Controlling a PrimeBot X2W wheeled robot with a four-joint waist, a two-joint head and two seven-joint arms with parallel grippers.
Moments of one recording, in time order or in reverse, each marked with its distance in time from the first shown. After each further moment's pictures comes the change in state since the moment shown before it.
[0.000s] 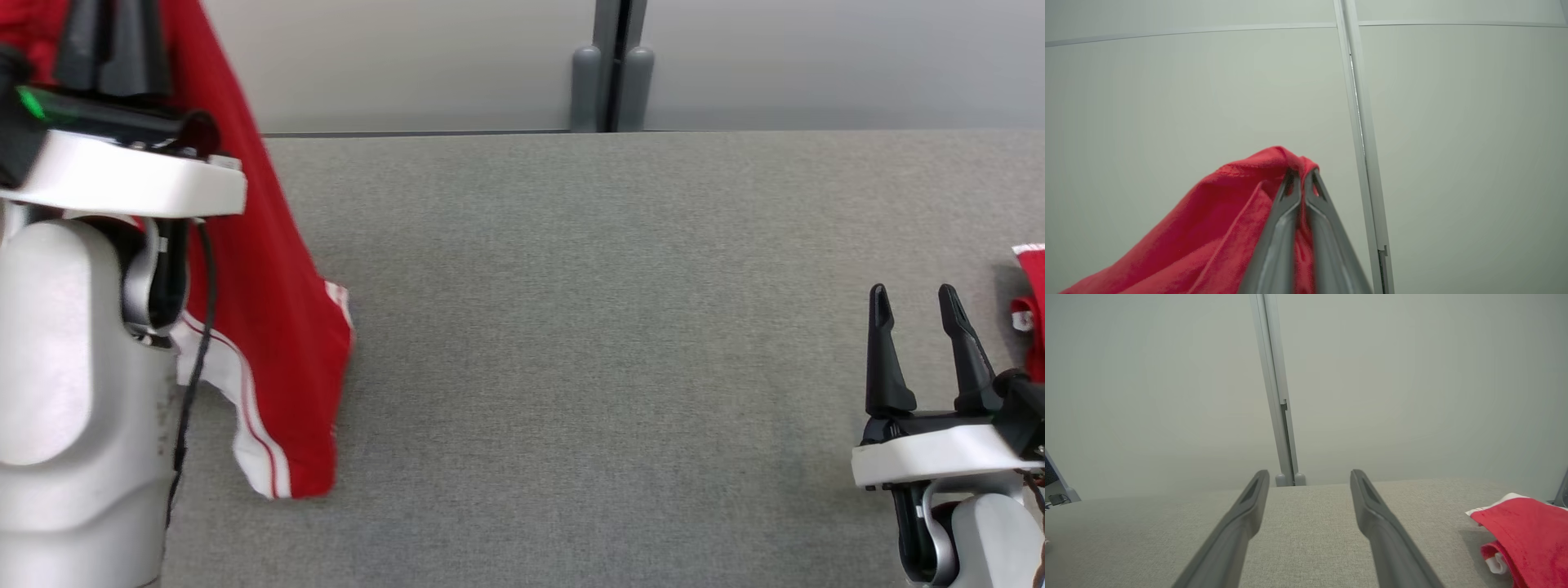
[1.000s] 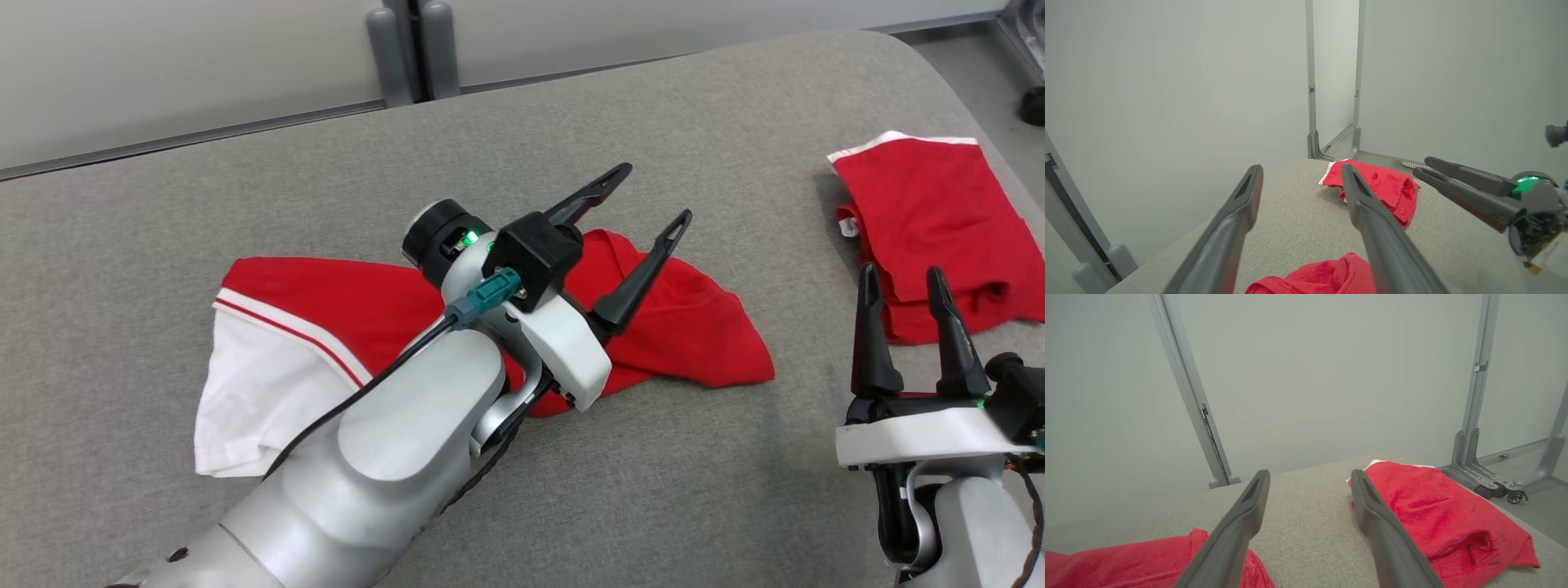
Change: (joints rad) left arm -0.118 -0.146 -0.896 0.323 -0.317 0.086 -0.048; right arm -0.039 0.053 0.000 0.002 0.034 0.000 0.000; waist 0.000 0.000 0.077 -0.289
